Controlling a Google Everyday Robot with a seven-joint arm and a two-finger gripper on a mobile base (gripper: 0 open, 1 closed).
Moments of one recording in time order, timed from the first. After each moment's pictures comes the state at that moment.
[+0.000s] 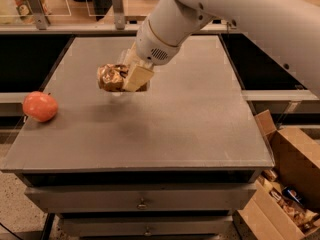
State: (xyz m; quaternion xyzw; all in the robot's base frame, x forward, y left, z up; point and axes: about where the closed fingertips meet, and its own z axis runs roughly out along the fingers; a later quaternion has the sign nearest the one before) arm 0.572 0.058 0.916 -0.70 0.65 0.11 0.29
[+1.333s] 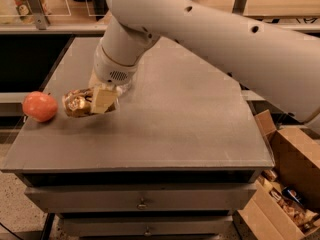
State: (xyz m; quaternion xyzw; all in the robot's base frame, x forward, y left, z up) arm 0.536 0.146 0.878 -0.77 0.58 0.12 0.25
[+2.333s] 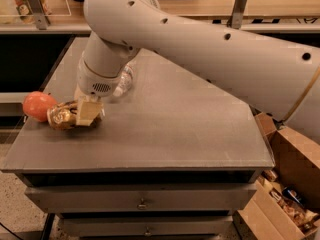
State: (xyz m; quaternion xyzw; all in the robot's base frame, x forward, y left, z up) arm 0.517 0.181 0.856 -0.78 0.57 0.14 0.23
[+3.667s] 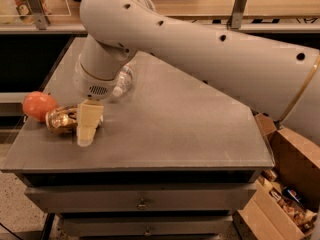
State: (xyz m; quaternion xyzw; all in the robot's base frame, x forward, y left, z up) arm 0.511 0.187 0.853 -0.78 0.56 0.15 0.23
